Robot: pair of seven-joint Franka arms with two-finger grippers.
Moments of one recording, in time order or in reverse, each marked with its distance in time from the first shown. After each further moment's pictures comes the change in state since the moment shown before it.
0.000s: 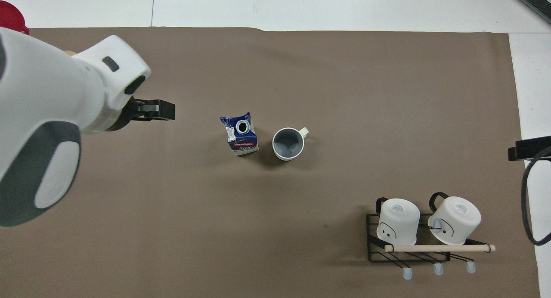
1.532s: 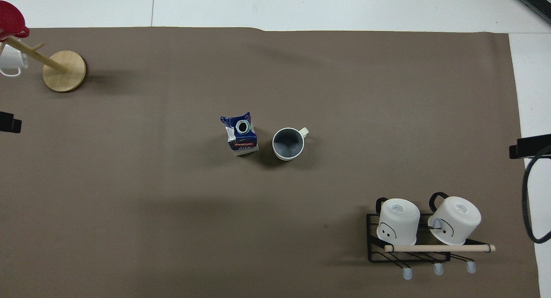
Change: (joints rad) left arm 0.314 -0.059 0.010 0.141 -0.037 -0.274 0.381; right arm 0.000 0.005 0.000 0.008 -0.001 0.004 0.005
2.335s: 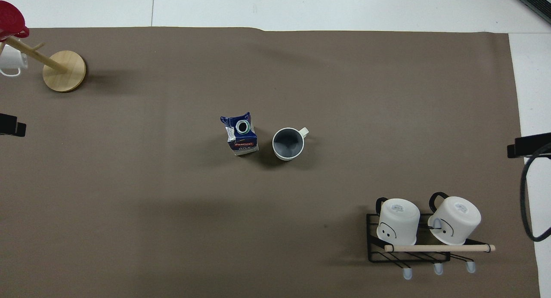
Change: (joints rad) left arm 0.005 -0.005 0.000 -0.007 -0.034 -0.024 -0.024; right arm 0.030 0.005 -0.026 0.002 0.000 0.000 0.000
